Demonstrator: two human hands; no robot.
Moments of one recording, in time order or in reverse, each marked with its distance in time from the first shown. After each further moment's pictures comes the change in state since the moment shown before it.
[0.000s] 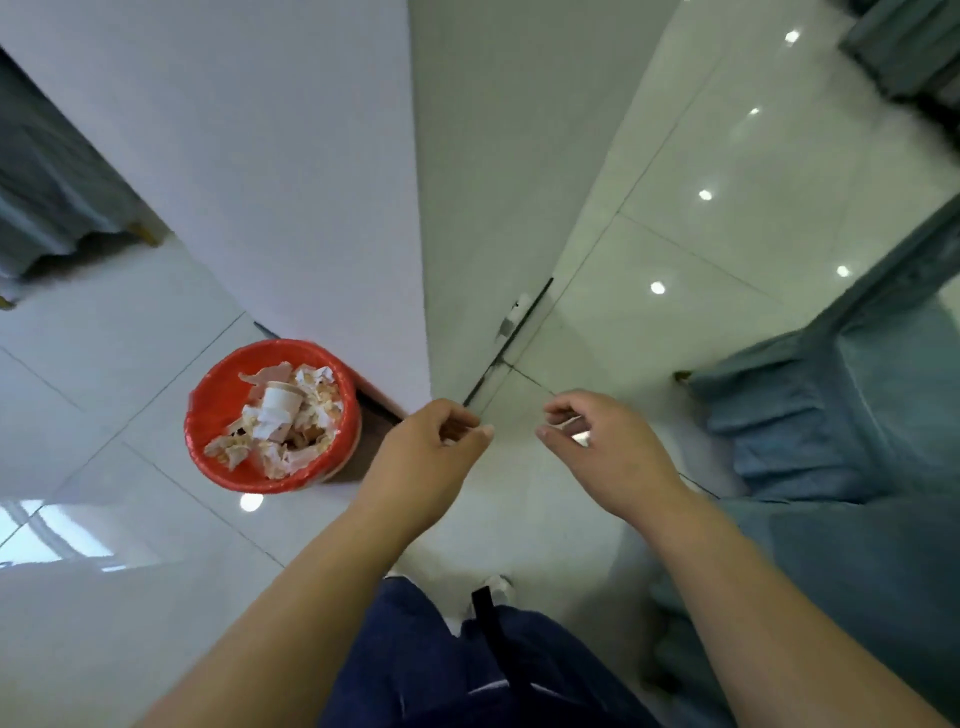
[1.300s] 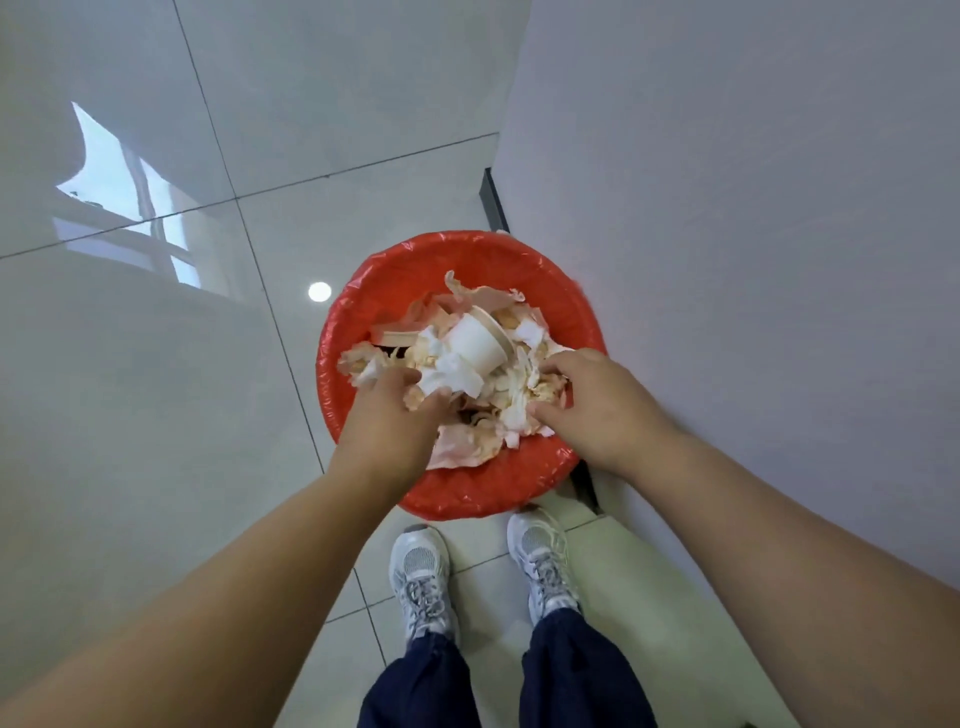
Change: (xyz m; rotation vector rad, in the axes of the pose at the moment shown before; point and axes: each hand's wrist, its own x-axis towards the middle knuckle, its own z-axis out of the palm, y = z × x) left_hand 0.280 -0.419 -0.151 -0.328 0.413 -0.650; right_hand 0.378 -0.100 0.437 -0.559 -0.648 -0.282
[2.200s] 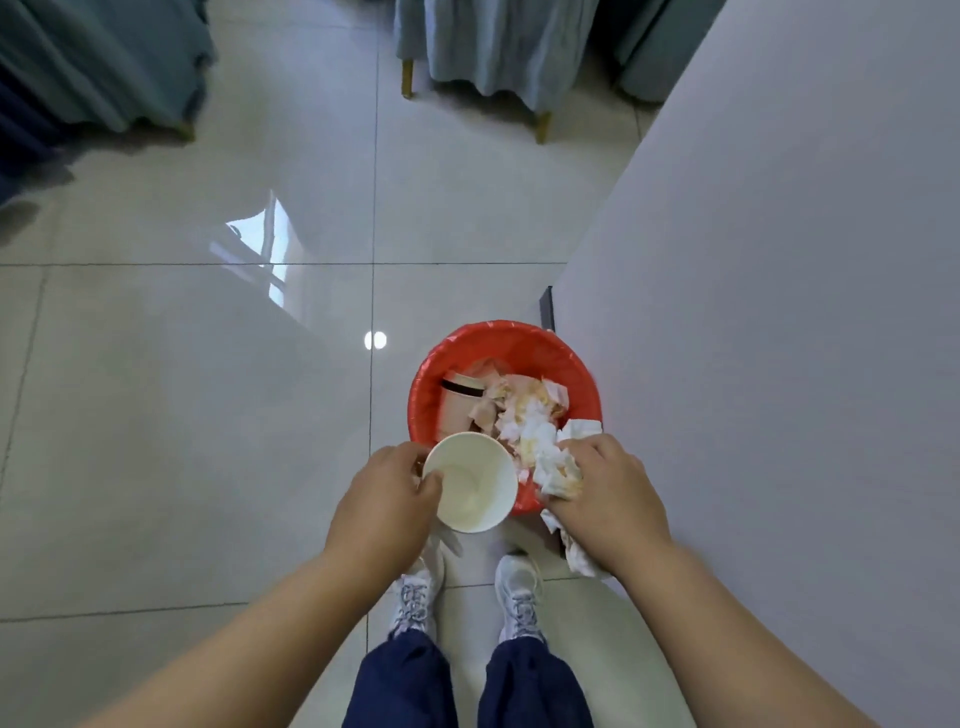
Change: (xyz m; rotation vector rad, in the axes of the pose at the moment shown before) left_hand -0.199 0.010 -0.082 0.070 0.220 0.018; right_hand -0.163 -0.068 -0.059 -0.230 0.076 -0.120
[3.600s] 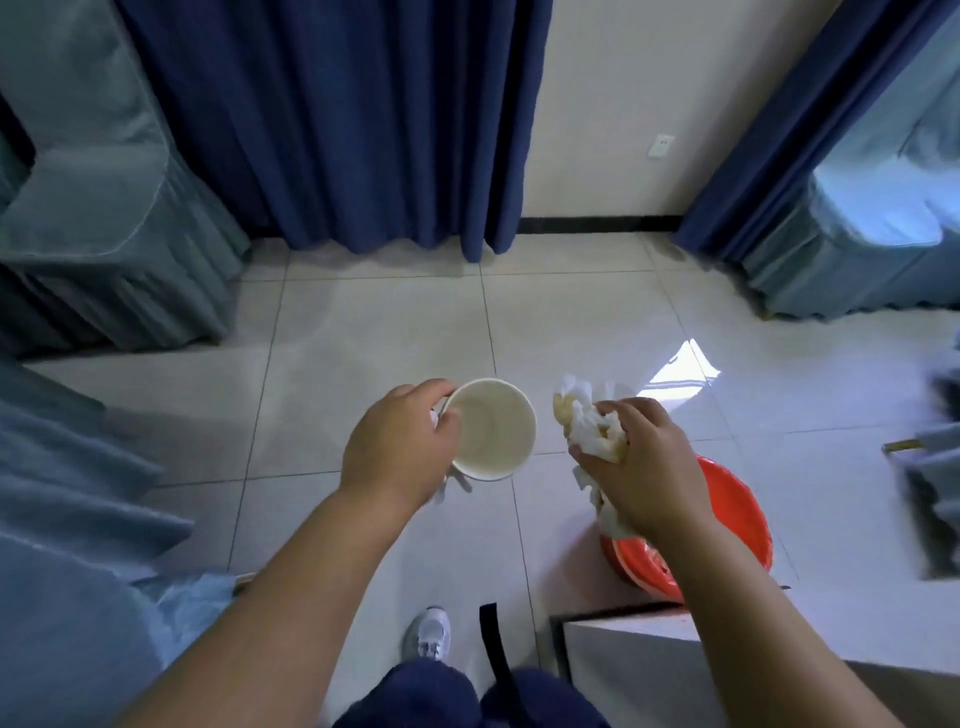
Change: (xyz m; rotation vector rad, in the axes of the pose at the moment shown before) left_hand -0.572 0.077 0.166 -0.597 1.176 -0.841; right_hand -0.356 0.036 -0.081 -0.297 -0.208 -1.401
